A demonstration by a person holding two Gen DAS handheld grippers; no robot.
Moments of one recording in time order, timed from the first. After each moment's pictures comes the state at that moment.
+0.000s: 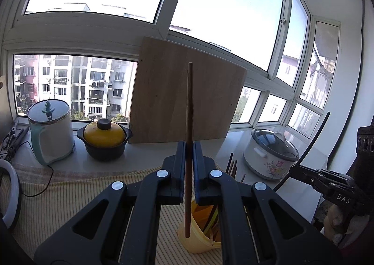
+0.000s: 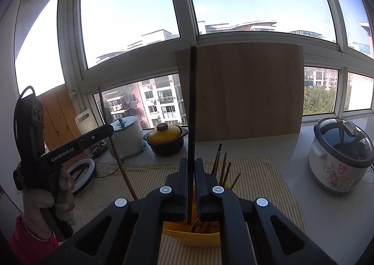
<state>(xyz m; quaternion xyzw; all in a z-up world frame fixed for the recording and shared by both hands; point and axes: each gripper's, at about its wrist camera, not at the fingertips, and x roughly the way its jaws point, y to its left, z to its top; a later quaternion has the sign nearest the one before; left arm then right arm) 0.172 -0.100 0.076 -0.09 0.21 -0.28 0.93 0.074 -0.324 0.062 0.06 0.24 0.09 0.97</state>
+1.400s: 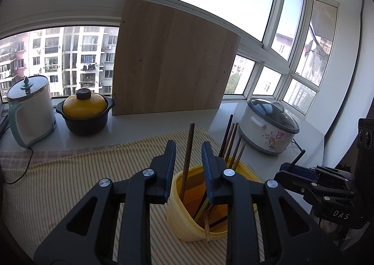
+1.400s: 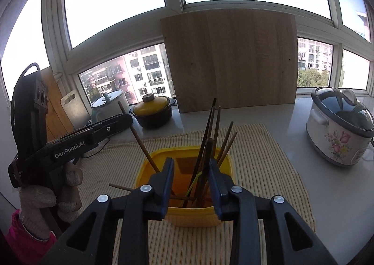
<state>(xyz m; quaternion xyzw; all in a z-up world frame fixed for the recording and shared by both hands) 0.178 -0.143 0.026 -0.06 0.28 -0.30 0.91 0.081 -0.321 0.014 0.06 0.30 0.06 0.95</state>
